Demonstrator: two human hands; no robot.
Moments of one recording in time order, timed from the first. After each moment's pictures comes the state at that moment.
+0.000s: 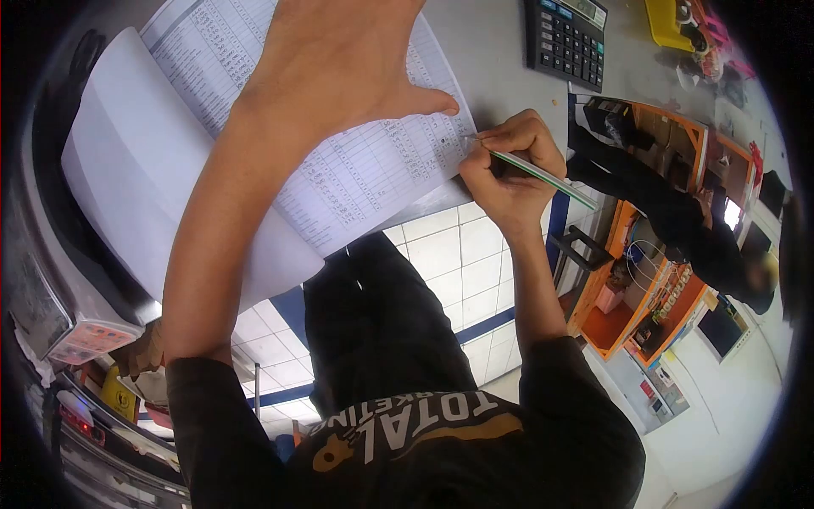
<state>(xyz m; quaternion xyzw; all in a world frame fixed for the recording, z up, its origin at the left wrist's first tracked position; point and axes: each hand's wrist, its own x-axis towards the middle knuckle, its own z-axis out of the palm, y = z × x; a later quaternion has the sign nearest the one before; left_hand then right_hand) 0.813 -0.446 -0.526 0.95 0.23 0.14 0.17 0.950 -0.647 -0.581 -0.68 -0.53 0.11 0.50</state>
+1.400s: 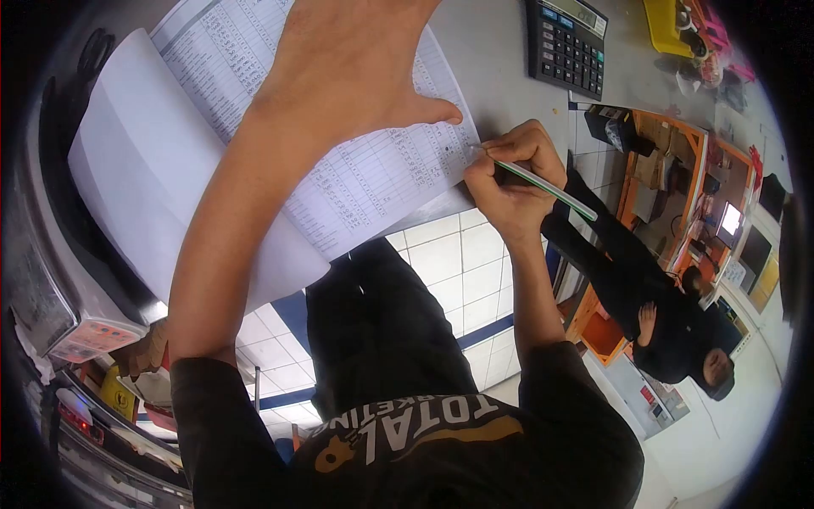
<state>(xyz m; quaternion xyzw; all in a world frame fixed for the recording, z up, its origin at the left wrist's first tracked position) 0.814 -0.442 -0.529 0.95 0.23 0.12 0.16 0.949 -0.647 -0.580 -0.68 -0.53 0.09 0.50</state>
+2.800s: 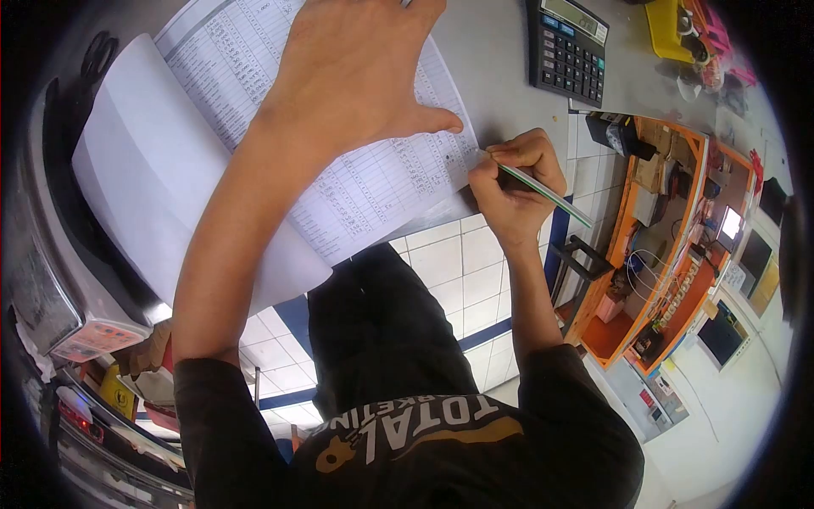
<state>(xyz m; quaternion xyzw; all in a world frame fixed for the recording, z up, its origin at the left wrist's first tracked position) 0.813 -0.440 -0.539 0.95 0.23 0.14 0.16 0.942 -0.652 -0.576 -0.72 -0.48 0.12 0.49</state>
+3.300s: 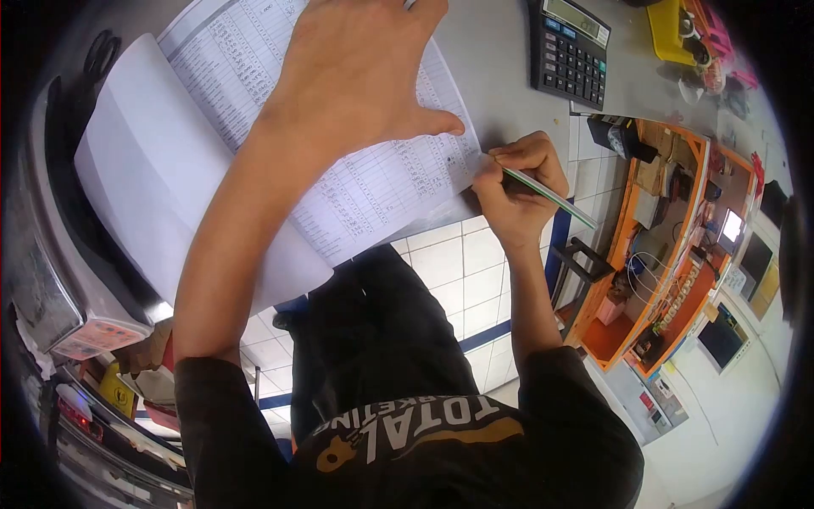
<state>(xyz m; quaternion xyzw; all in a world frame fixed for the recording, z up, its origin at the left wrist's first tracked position) 0.813 -0.438 -0.537 0.95 0.23 0.13 0.16 0.947 -0.651 -0.583 -0.68 -0.49 0.12 0.54</state>
